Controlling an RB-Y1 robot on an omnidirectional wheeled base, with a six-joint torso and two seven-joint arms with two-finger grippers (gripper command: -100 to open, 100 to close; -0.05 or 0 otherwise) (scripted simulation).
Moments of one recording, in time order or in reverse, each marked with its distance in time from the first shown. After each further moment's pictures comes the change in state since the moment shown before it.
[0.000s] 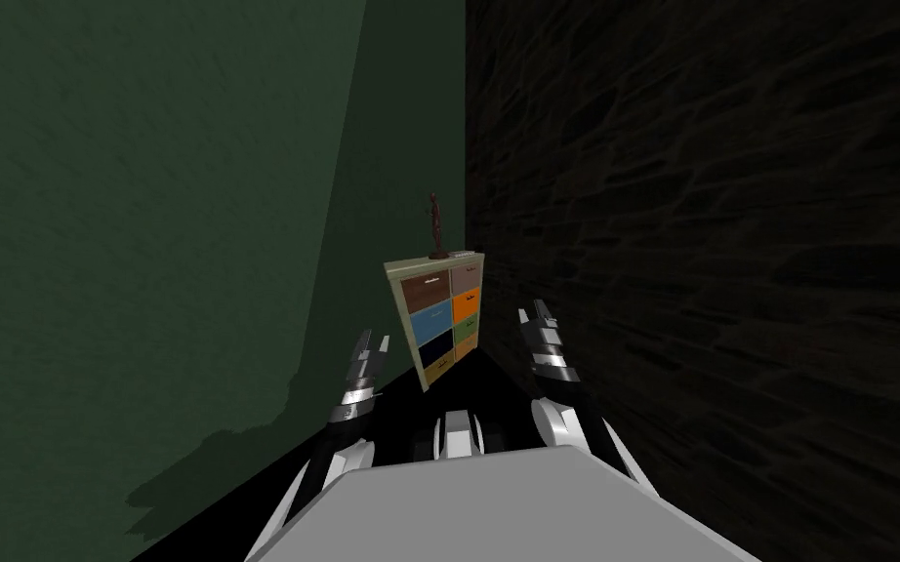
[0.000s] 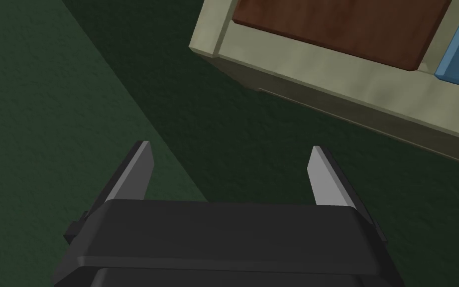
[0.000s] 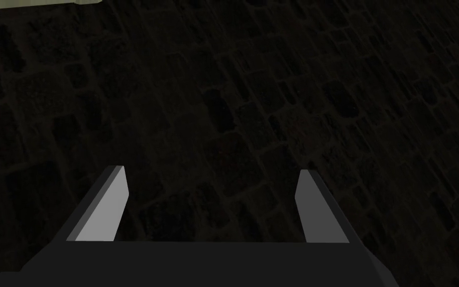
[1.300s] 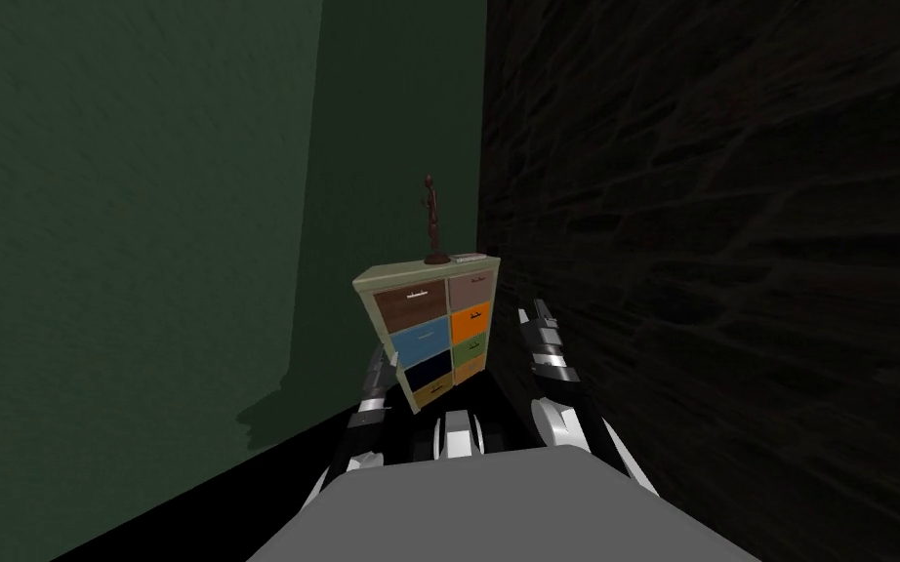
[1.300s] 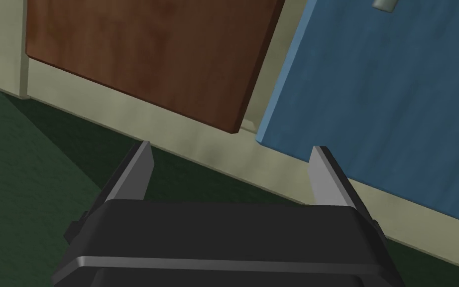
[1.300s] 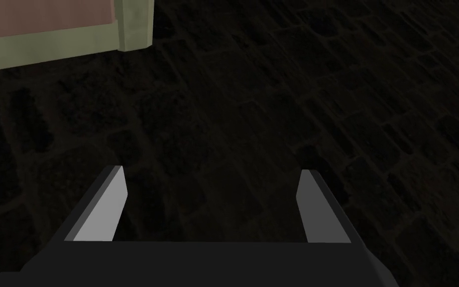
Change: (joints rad) left arm -0.030 -0.006 -0.046 0.237 0.052 0.008 0.019; right arm 0.000 0.000 0.000 0.000 0.000 0.000 0.000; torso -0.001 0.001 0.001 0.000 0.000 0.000
